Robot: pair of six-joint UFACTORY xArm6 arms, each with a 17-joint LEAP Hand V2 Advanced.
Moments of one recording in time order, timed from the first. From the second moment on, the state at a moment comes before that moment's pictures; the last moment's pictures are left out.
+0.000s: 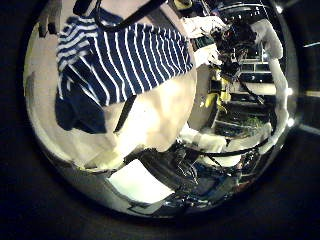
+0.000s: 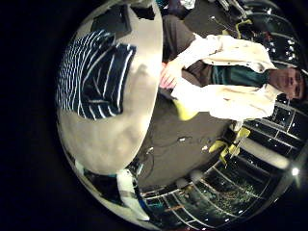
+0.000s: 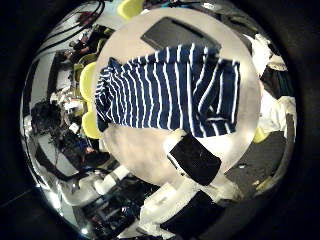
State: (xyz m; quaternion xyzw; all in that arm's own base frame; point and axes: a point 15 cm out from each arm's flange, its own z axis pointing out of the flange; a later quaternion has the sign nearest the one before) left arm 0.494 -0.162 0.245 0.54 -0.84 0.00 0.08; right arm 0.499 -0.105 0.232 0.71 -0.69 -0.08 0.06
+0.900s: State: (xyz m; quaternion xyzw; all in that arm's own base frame) left arm 0.409 -0.024 0.175 0.59 -0.79 -0.11 0.09; right arm 0.501 -0.105 0.208 0.71 -0.69 -0.09 0.06
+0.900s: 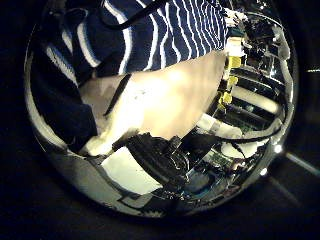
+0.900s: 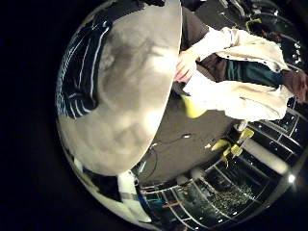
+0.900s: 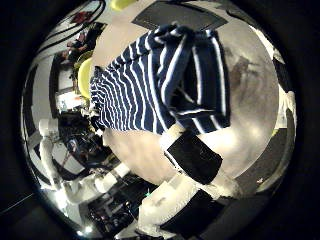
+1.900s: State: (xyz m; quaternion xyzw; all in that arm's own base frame) left arm 0.394 -0.019 0.242 0.60 -0.80 -0.05 0.08; right arm 0.524 -0.035 0.138 0.73 -0.66 -0.12 0.14
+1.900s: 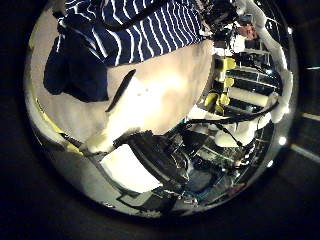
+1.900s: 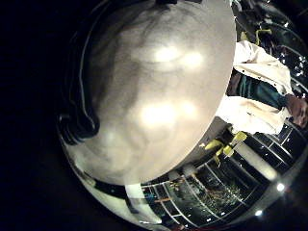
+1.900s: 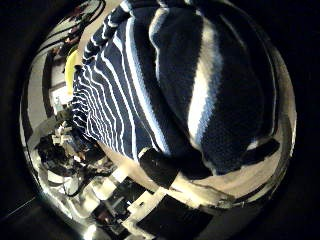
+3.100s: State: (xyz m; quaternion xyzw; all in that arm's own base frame) left arm 0.357 -0.032 0.188 0.59 -0.79 -0.07 0.13; right arm 0.482 -0.116 0.230 0.71 -0.68 -0.12 0.15
